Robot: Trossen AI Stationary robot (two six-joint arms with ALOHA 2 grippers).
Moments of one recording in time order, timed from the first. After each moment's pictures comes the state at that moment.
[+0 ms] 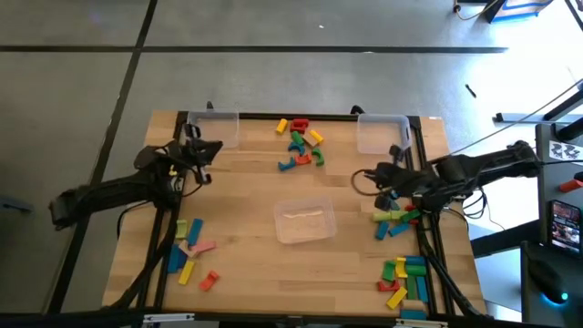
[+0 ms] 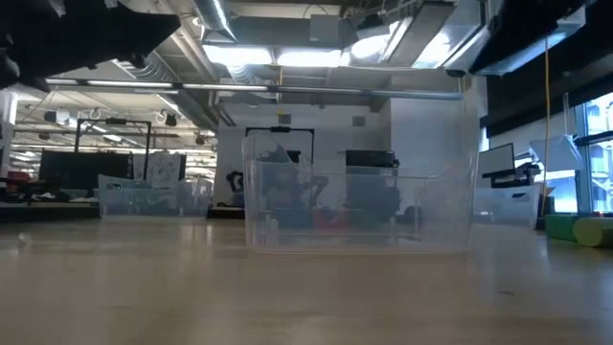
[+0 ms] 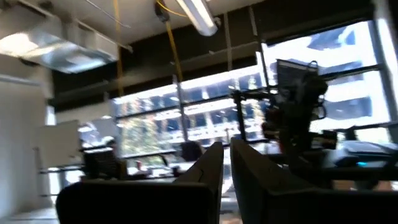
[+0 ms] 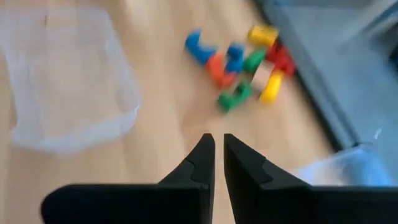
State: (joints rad) left arm 0.48 0.43 0.08 0.79 0.21 0.08; right arm 0.27 0.95 0.95 -0.92 0.51 0.28
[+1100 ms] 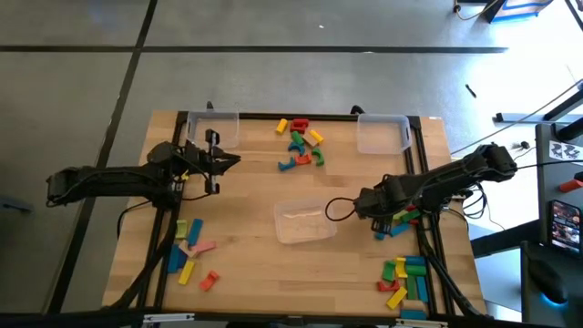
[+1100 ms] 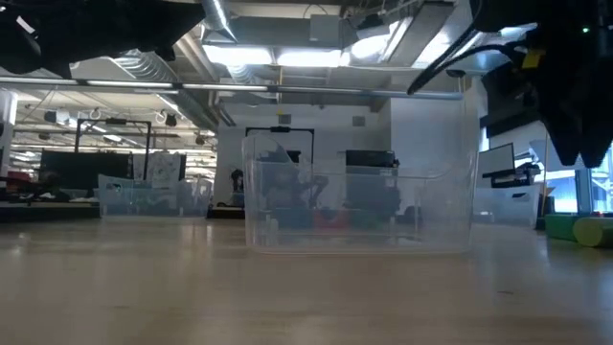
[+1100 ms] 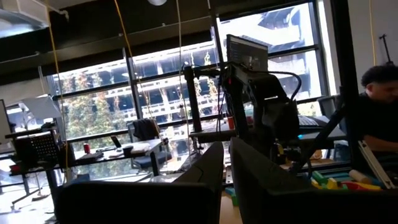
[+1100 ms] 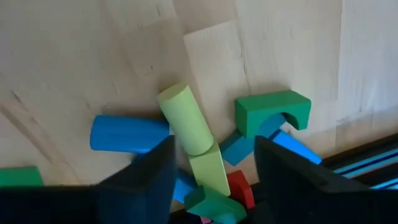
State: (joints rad) left arm 0.30 0.66 0.21 0.76 0.22 0.13; right arm 0.27 1.38 0.95 -1.27 0.08 0.55
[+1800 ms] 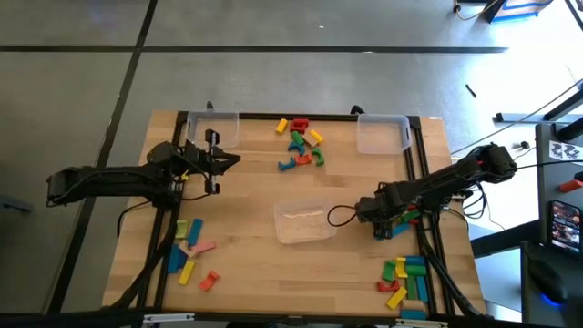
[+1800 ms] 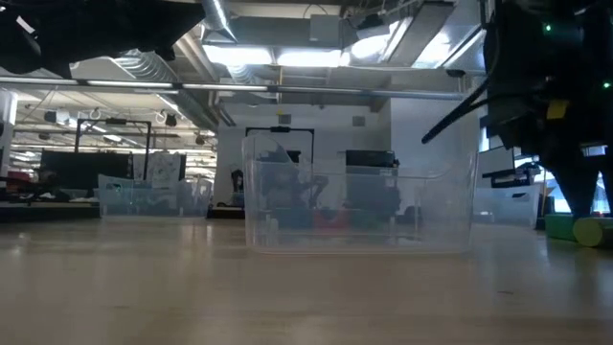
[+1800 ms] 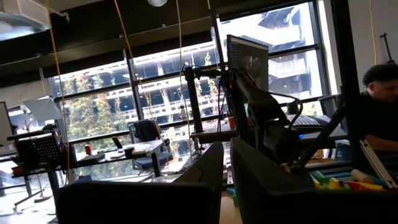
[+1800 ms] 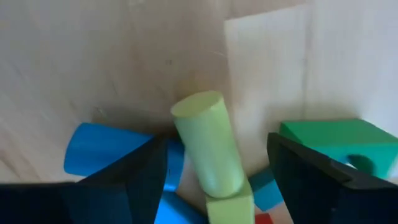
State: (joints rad) left arm 0.30 0.66 0.21 0.77 0.22 0.14; right arm 0.27 1.38 0.71 -0.96 0.01 0.44
